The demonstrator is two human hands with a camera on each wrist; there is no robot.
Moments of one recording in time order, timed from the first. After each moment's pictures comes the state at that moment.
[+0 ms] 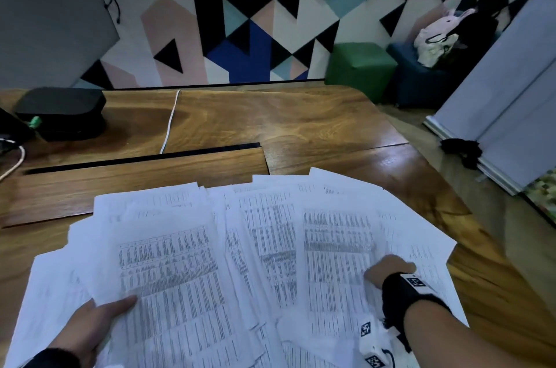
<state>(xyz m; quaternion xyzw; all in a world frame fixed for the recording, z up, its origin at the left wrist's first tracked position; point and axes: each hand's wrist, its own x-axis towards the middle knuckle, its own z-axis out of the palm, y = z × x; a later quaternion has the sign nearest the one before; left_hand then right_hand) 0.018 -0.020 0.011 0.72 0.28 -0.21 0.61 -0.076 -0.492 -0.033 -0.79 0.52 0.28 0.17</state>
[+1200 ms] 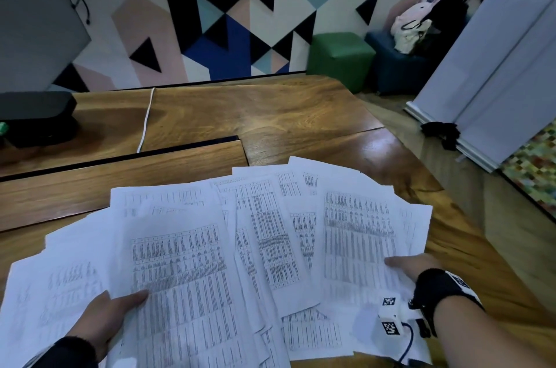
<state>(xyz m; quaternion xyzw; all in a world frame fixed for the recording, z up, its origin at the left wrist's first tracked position) 0.008 -0.050 -0.011 0.74 0.25 -0.25 0.57 -0.161 -0.560 -0.031 -0.65 0.64 0.06 0.41</state>
